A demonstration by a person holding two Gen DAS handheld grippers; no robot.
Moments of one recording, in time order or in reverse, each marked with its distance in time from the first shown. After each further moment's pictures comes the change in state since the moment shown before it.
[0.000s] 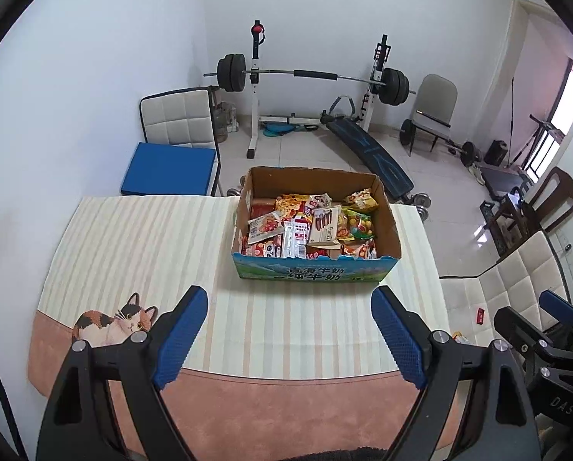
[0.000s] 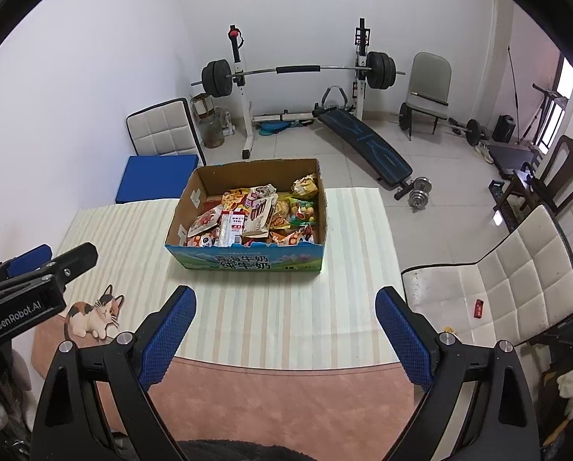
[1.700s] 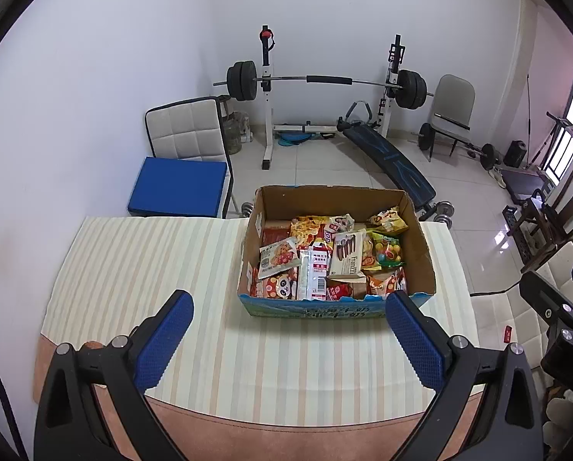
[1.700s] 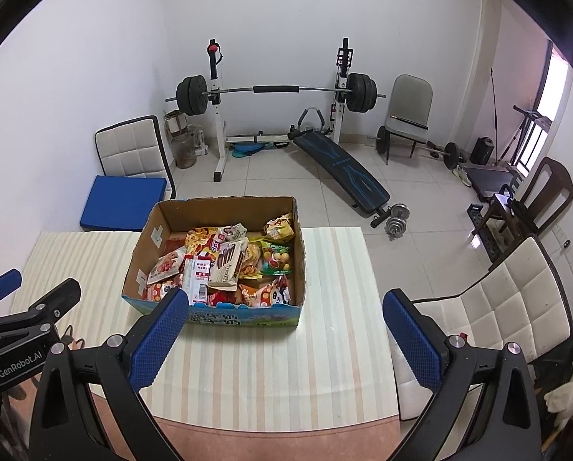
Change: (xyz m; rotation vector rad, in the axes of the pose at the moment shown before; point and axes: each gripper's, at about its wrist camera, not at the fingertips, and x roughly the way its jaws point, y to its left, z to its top) left arm 0.073 -0.001 0.039 0.027 -0.035 0.078; right arm 0.088 0.004 0.071 -0.027 -0.078 -0.103
